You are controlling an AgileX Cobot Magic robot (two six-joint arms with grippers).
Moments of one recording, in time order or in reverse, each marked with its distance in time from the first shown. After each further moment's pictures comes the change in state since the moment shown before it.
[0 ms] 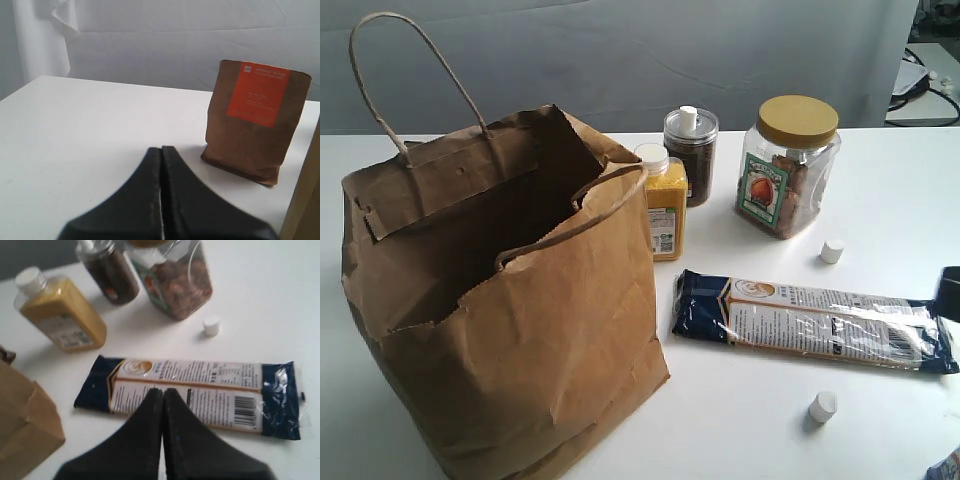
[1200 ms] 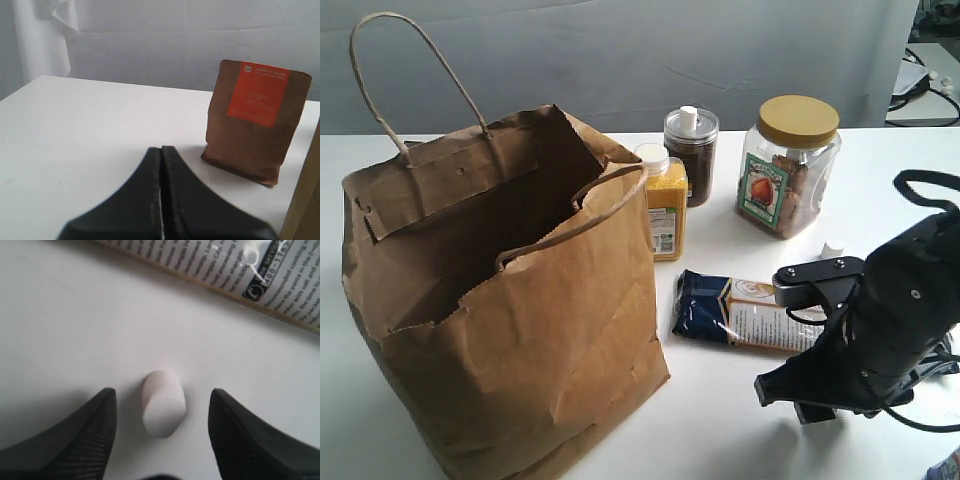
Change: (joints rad) left arm 0.000 0.000 0.000 0.000 0.000 0.000; right arm 0.253 0.936 -0.299 -0.150 0.232 0.105
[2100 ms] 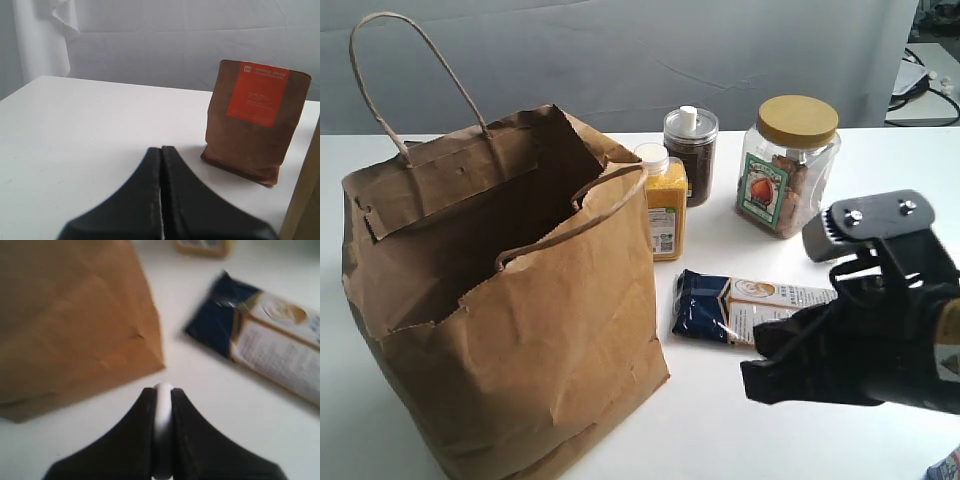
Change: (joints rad) left arm 0.000 0.000 0.000 0.000 0.000 0.000; right arm 0.235 -0.592 0.191 0.086 -0.326 -0.016
